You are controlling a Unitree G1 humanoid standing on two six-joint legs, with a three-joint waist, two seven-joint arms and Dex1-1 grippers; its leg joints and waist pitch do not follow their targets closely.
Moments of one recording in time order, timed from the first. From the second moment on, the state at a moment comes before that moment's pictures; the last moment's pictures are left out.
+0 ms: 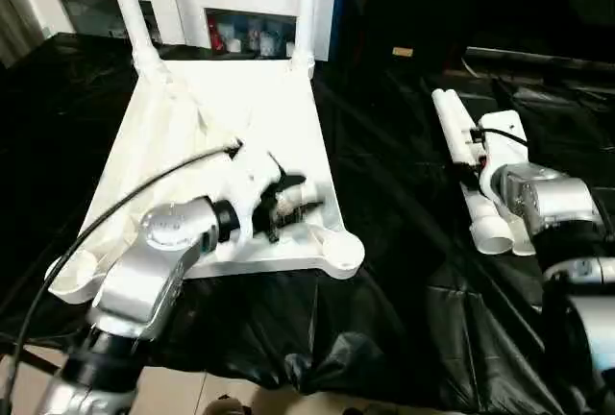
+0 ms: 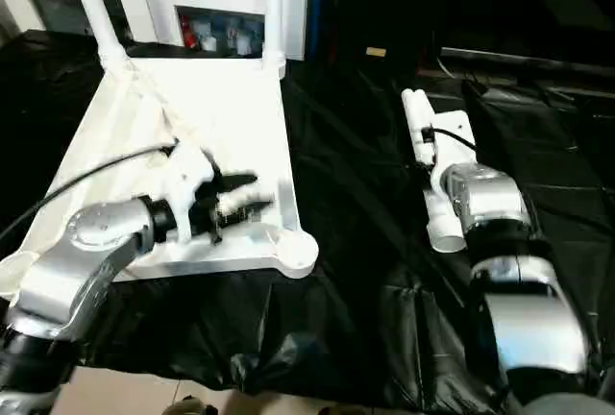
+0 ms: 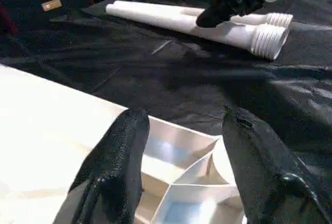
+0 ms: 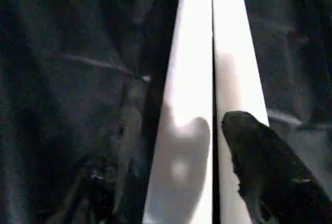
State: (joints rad) left arm -0.35 0.38 -0.19 -0.15 -0.17 0.51 -0.74; right arm -0.86 -0.42 -0.08 0.92 -0.02 0.57 0.23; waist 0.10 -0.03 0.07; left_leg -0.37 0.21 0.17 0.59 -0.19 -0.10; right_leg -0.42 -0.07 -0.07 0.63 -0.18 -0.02
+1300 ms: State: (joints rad) left arm -0.37 0.52 -0.25 -0.27 -0.26 0.67 -0.91; right arm -0.99 -0.44 -0.07 1.26 -0.01 0.63 0.44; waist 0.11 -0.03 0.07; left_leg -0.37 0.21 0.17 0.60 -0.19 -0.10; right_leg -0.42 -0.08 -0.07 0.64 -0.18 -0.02
